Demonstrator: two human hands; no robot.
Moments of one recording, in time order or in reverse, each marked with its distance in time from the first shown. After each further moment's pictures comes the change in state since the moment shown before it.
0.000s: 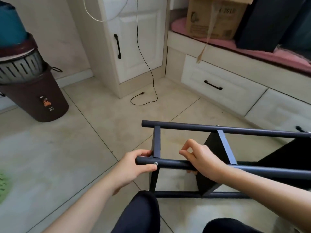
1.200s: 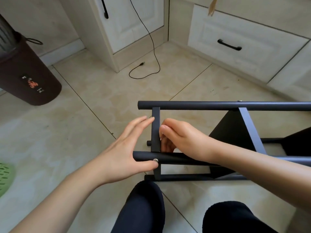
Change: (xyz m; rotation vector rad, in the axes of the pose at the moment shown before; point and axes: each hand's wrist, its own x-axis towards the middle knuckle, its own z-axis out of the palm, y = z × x) left_hand 0.014 0.012 -0.013 0.470 -0.106 0.262; right_hand 0.047 -0.029 0.027 0.305 -0.196 -0.150
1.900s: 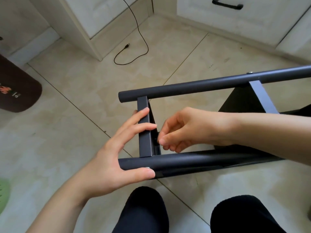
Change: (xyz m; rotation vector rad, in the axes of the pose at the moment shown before) left_hand 0.025 -0.021 0.009 -0.185 -0.034 0.217; right_hand 0.021 0.041 -0.029 0.383 -0.251 0.338
